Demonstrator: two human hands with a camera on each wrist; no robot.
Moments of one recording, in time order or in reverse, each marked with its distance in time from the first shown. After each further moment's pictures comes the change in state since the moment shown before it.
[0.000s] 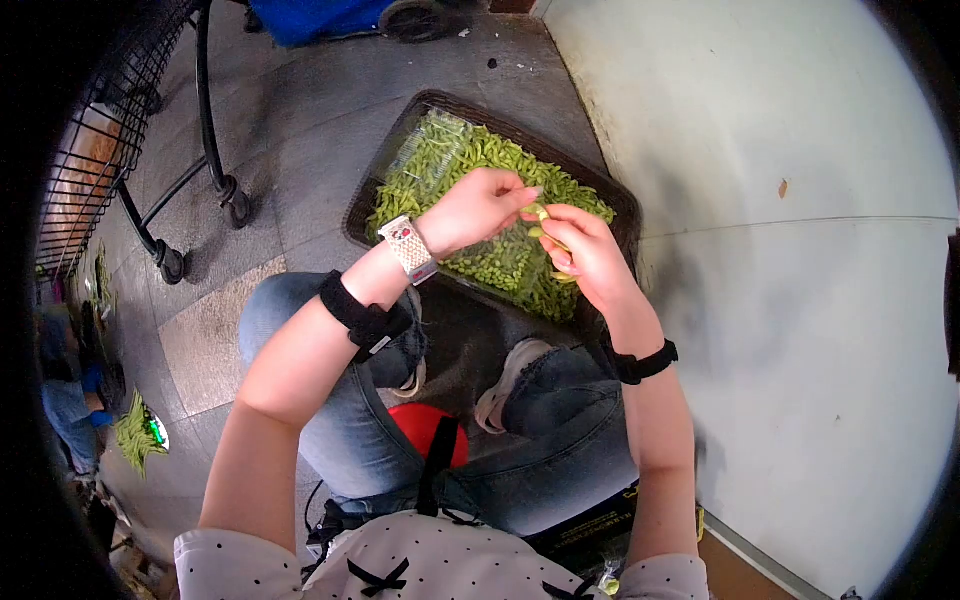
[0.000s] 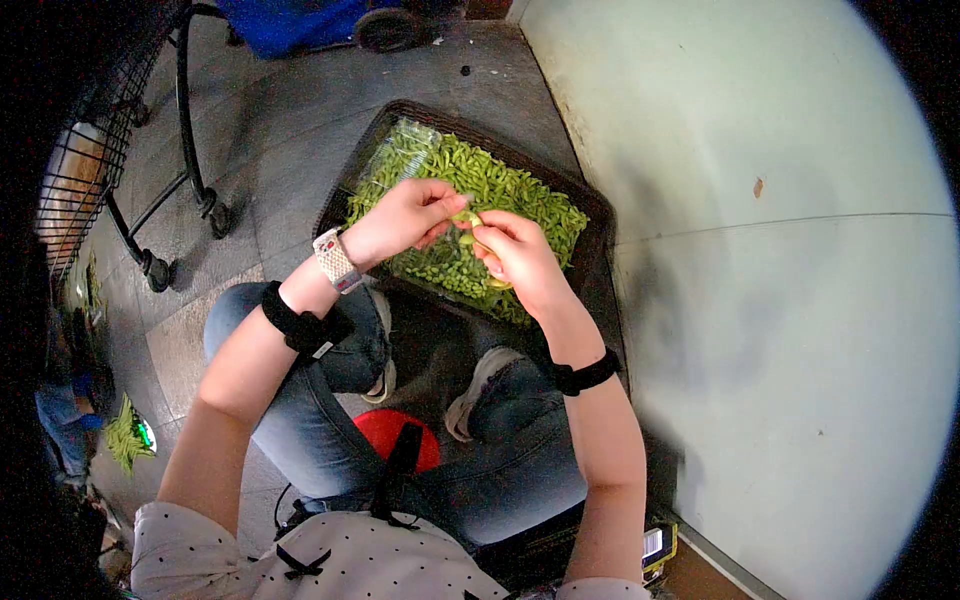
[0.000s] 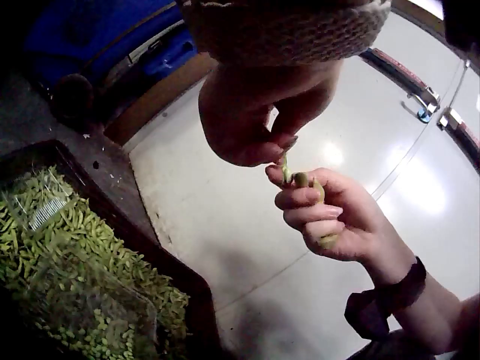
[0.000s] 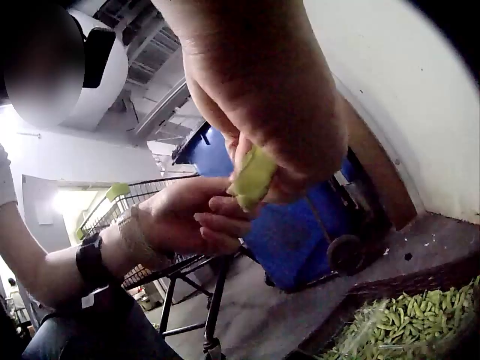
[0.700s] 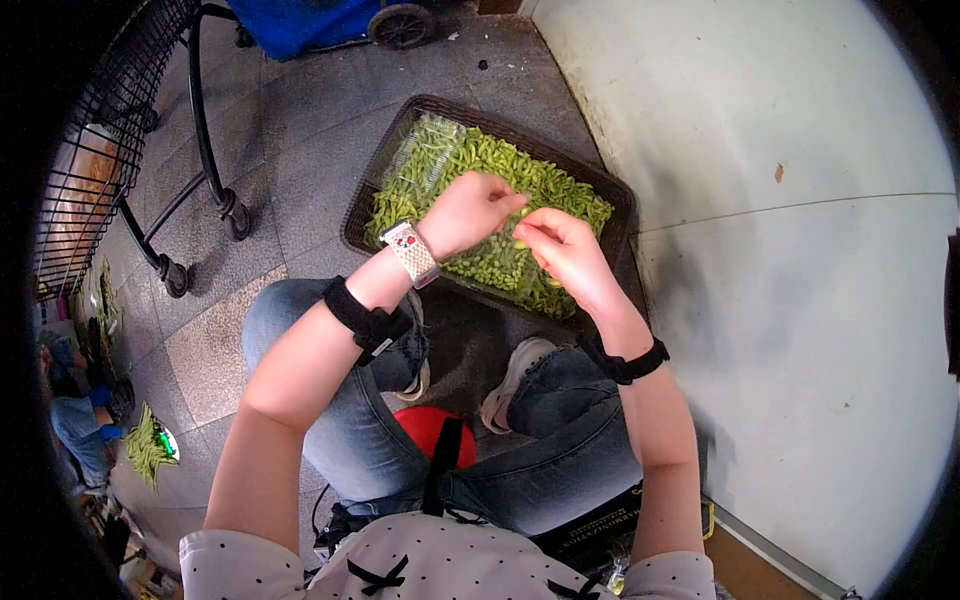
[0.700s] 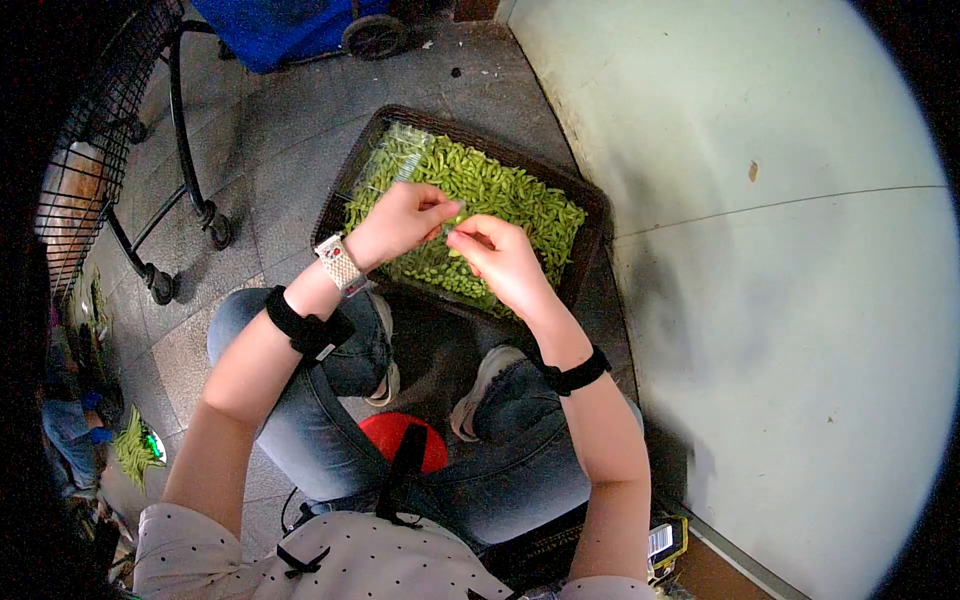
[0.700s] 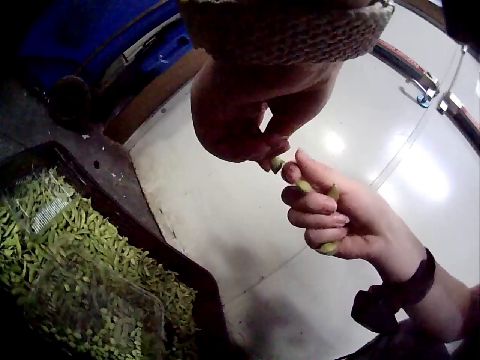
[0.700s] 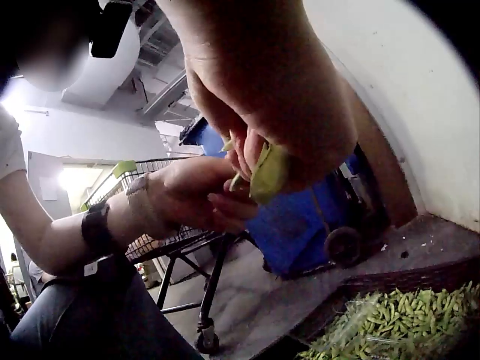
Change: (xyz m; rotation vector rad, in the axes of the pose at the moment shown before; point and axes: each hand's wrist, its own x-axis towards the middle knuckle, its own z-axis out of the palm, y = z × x) left_hand 0.008 -0.011 0.007 0.254 0.099 0.017; right_hand 0.000 0.016 0.004 -0.224 0.044 -0.121
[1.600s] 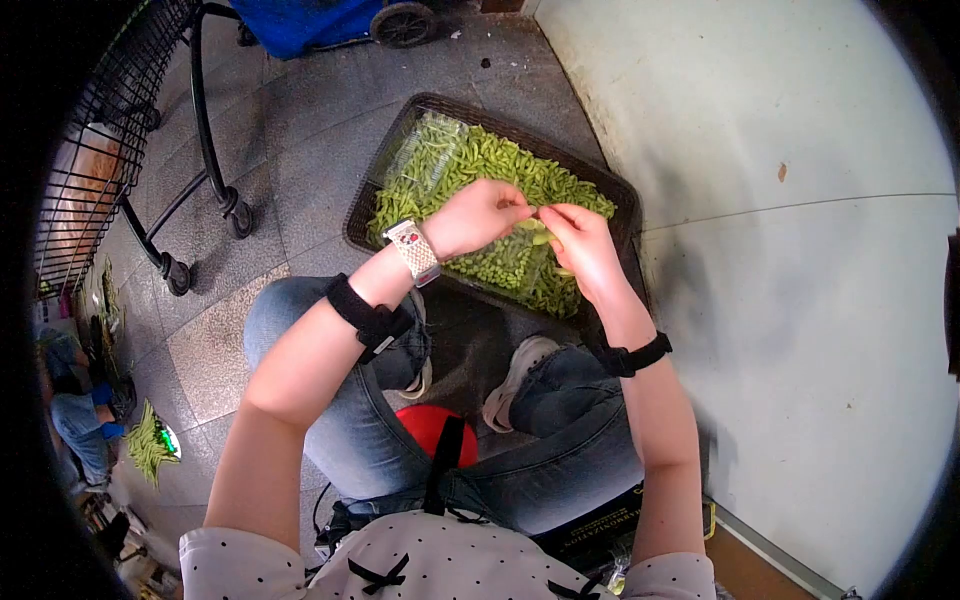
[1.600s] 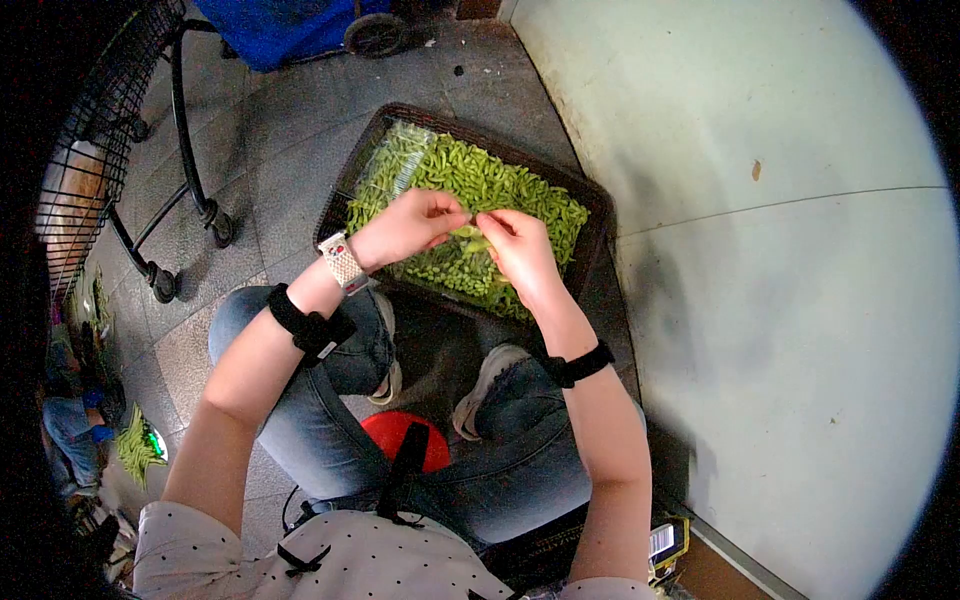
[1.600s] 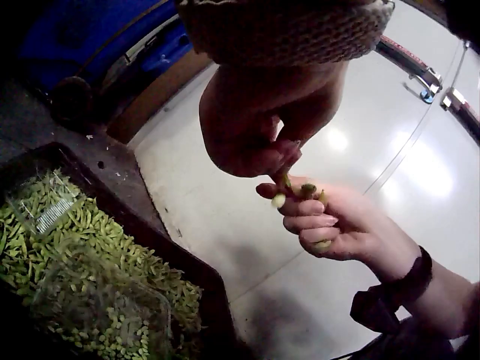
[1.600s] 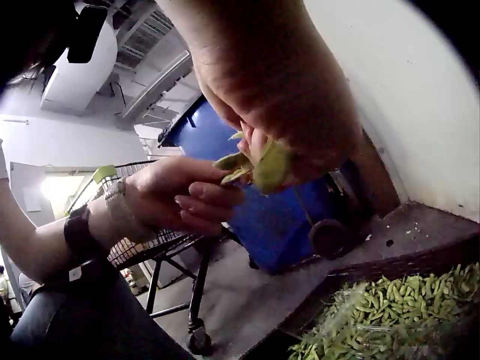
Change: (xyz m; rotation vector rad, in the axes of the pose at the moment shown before) left_hand 0.000 -0.005 0.007 -0.127 -0.136 -0.003; right_hand 0.006 0.006 -0.011 0.080 0.182 0.119
